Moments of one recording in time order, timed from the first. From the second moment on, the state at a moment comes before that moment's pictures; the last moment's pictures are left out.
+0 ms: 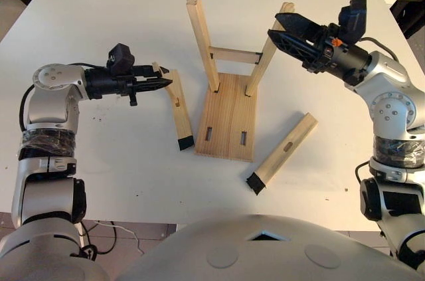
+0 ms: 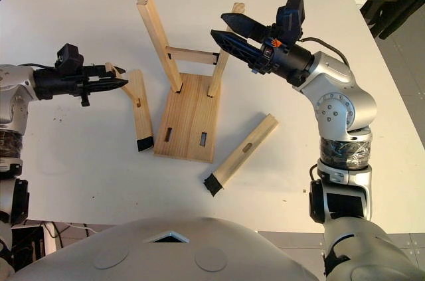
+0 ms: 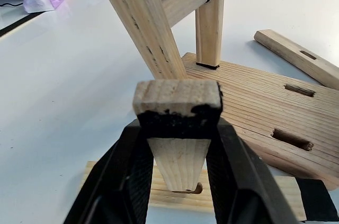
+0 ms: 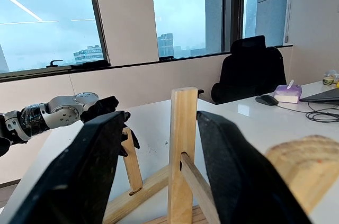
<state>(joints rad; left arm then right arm) -0.43 0.75 0.02 0.37 -0.36 0.16 -1.38 -0.41 -0.46 -0.10 -0.17 0.78 0.56 0.90</state>
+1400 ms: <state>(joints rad) -0.33 0.80 0.01 0.25 -0.37 0.15 -1.36 -0.30 -0.35 -0.12 -0.22 0.76 0.49 0.75</state>
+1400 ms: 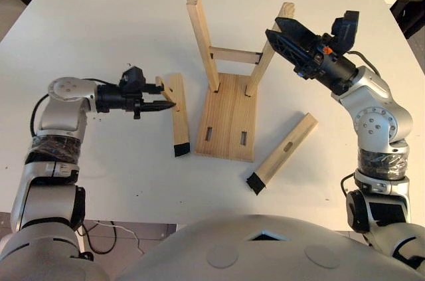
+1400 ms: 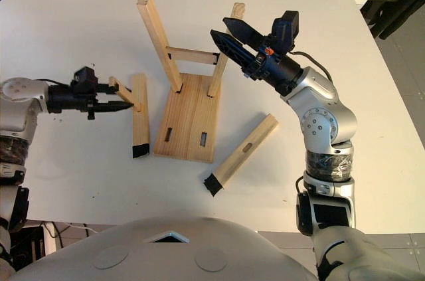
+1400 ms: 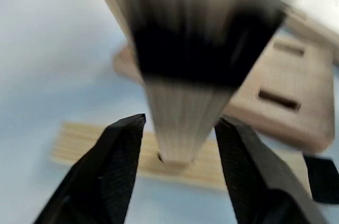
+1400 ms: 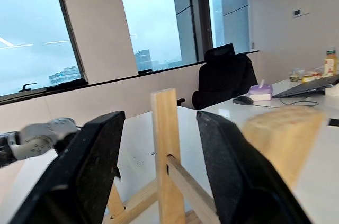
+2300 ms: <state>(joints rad) -0.09 0.16 0.30 -0.65 -0.67 0.53 -0.04 -0.21 -0.37 -0.20 -0.30 0.82 0.53 0.63</state>
